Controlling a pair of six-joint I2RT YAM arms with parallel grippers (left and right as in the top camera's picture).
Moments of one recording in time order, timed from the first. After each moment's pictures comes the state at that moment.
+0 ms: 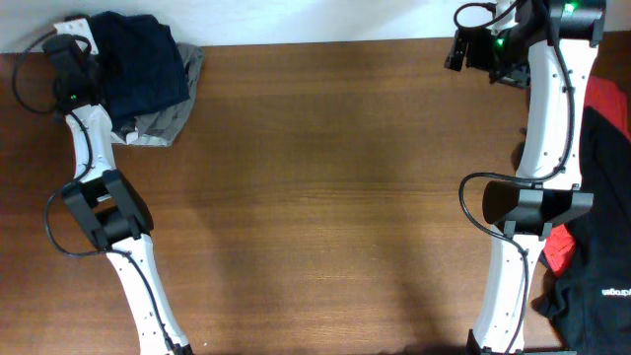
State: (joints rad) left arm 0.36 2.96 2.73 -0.14 0.20 0.00; right arm -0.10 2.46 2.97 -1.69 -0.22 0.15
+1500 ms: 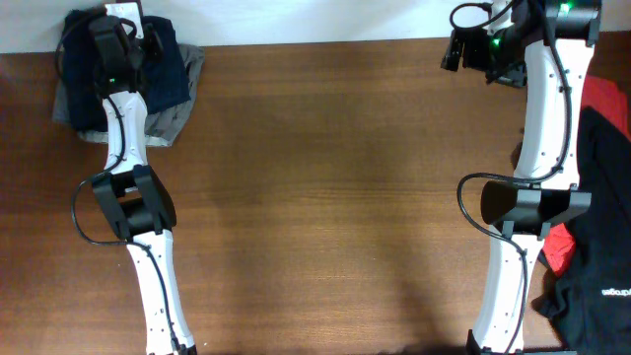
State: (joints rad) left arm 0.21 2.96 2.80 -0.19 0.21 0.03; right arm -0.09 2.46 2.97 -1.69 -0.22 0.15
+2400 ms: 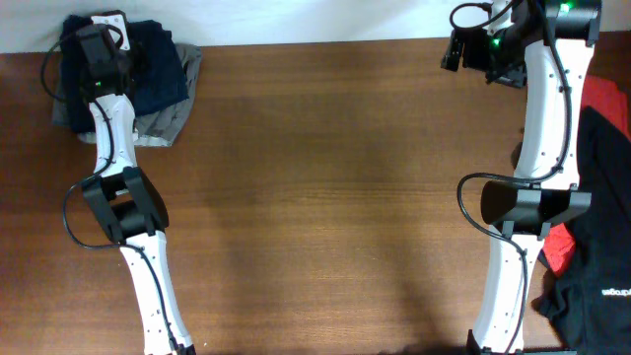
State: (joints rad) left arm 0.26 2.96 2.81 -0.34 0.13 0.04; right arm -0.09 2.46 2.97 -1.69 -0.22 0.15
